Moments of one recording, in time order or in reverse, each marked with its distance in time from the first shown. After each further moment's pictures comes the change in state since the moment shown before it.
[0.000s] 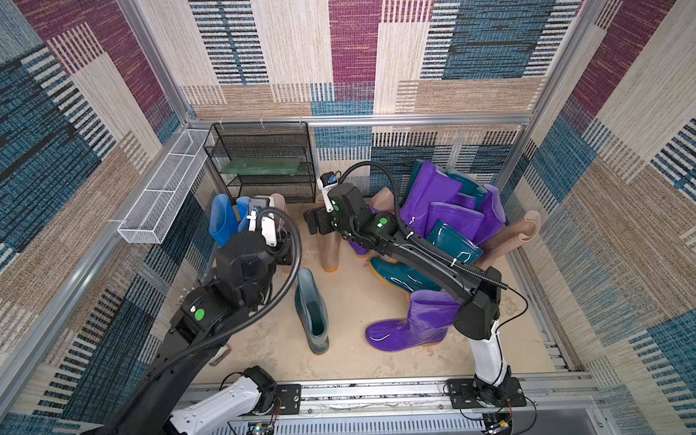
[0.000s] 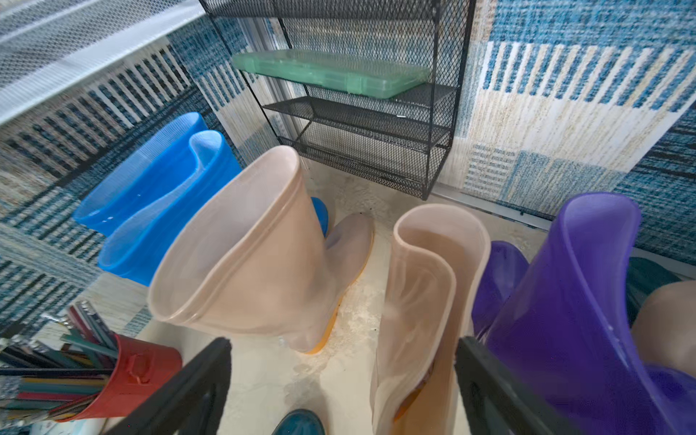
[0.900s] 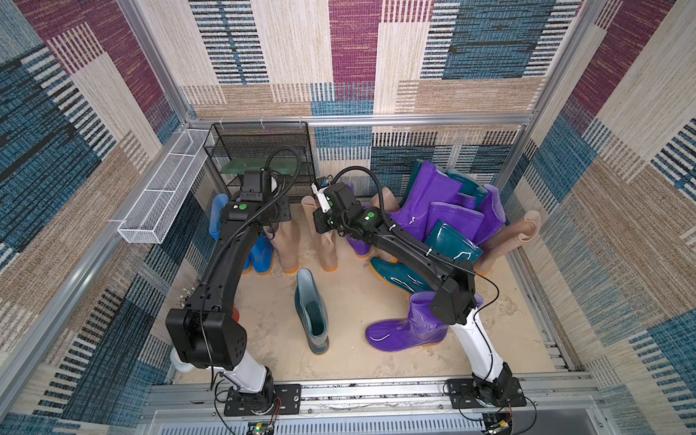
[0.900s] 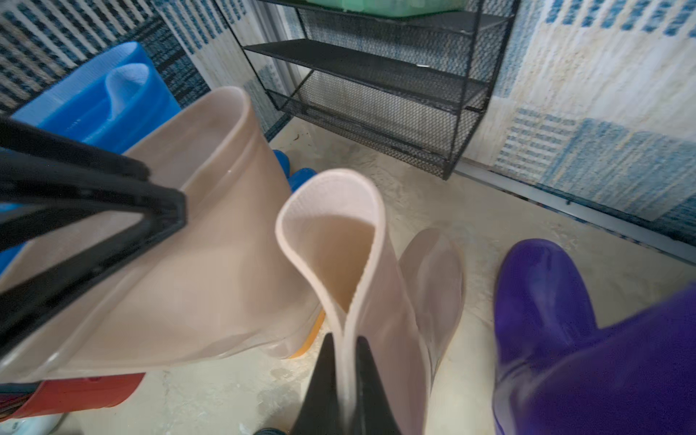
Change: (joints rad) left arm 0.457 0.649 0.308 -0.116 0.469 -0.036; right arm -0.066 0.214 0.179 -0.033 -0.185 -0.041
